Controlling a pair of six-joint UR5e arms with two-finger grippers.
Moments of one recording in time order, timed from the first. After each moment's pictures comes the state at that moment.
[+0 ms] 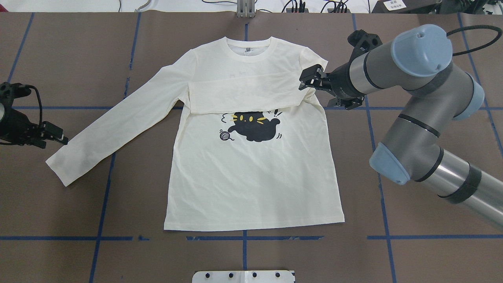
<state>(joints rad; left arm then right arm) -0.99 -1.59 -1.51 -2.32 -2.36 -0.95 0.78 -1.13 1.78 -1.12 1.99 1.57</state>
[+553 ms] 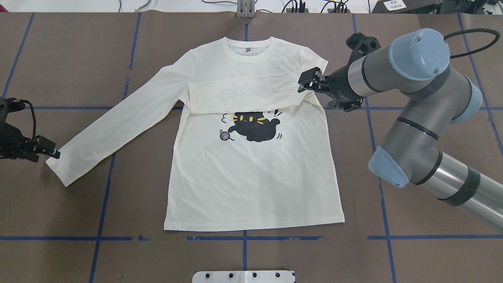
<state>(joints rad) -0.96 -1.54 -1.52 -2.32 -2.36 -0.95 0.77 -1.13 1.78 -1.12 1.98 1.57</state>
